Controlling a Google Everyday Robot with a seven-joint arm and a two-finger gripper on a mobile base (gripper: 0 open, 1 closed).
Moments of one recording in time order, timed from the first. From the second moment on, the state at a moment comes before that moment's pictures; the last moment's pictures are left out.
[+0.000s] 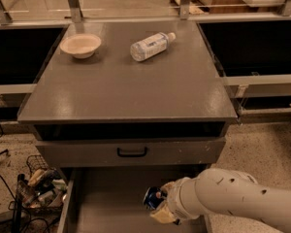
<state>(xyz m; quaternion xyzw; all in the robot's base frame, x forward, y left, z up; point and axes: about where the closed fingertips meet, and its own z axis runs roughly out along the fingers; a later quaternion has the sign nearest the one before) 0.375 -0.051 0.589 -0.50 0.82 0.14 0.23</state>
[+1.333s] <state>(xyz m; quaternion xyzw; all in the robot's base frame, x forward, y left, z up) 0.416 -0.097 0.715 -0.47 0.83 0.02 0.32</state>
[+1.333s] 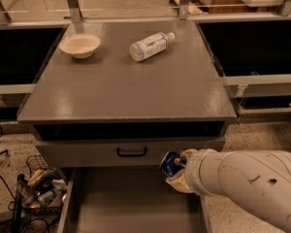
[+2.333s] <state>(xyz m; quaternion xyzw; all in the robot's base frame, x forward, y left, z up) 0.437 -0.117 0.813 -0.44 0.81 -0.04 0.38</state>
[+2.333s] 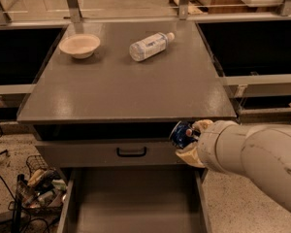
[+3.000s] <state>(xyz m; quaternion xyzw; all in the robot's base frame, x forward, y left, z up) 0.457 -0.108 0.836 -0.45 0.80 -0.04 0.39</state>
